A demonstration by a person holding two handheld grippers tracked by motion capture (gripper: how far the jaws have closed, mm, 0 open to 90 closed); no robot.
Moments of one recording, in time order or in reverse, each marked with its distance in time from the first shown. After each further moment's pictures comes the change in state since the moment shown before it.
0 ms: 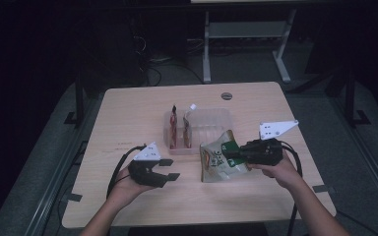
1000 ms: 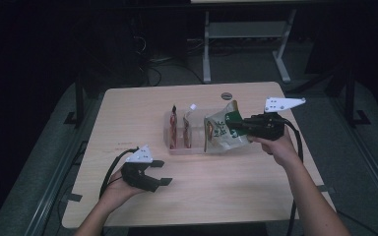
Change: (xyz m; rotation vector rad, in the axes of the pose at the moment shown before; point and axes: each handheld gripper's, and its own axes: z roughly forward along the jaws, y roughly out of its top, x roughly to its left) left arm 0.013 -0.015 -0.004 0.014 -0.006 -0.019; right arm -0.043 0.035 -0.011 -0.097 -0.162 -0.001
